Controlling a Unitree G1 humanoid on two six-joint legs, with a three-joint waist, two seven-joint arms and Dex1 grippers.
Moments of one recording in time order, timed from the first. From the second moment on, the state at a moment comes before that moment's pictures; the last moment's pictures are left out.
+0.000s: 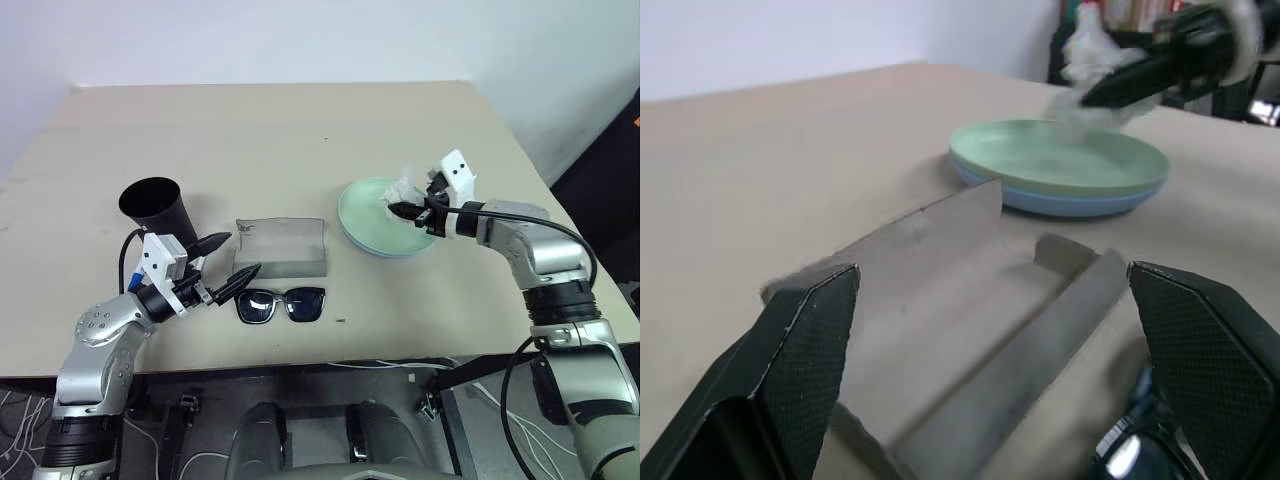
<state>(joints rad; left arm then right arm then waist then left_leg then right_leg) -0.05 0.54 0.21 -0.19 -0.51 0.17 -0.88 -0.76 -0.57 0.08 0.31 0.30 0.64 0.79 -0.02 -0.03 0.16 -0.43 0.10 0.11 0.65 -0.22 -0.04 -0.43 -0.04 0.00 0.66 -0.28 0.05</state>
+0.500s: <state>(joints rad) 0.09 0.55 0.29 -0.25 -0.54 0.18 -0.84 -0.80 -0.60 0.11 0.15 0.37 0.75 1.03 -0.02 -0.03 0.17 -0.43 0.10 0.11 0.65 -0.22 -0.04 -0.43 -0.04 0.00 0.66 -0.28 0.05</state>
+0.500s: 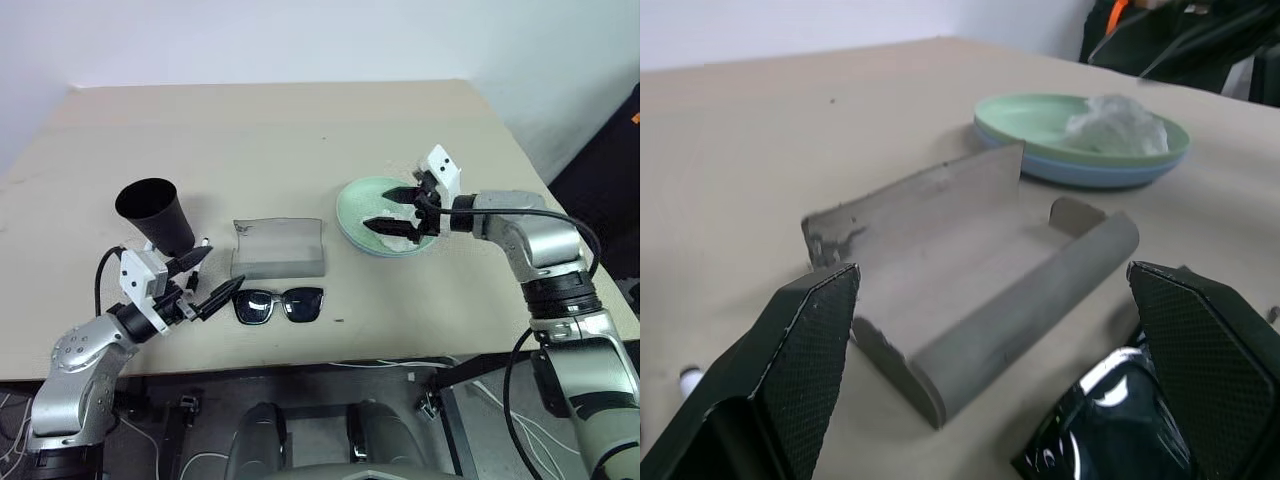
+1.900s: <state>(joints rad) 0.14 0.52 0.33 -0.21 -0.50 0.10 -0.82 -1.10 -0.20 0.68 0.48 0.12 0.73 1.43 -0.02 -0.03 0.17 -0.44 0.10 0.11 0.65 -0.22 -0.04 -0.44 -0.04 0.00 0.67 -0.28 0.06</state>
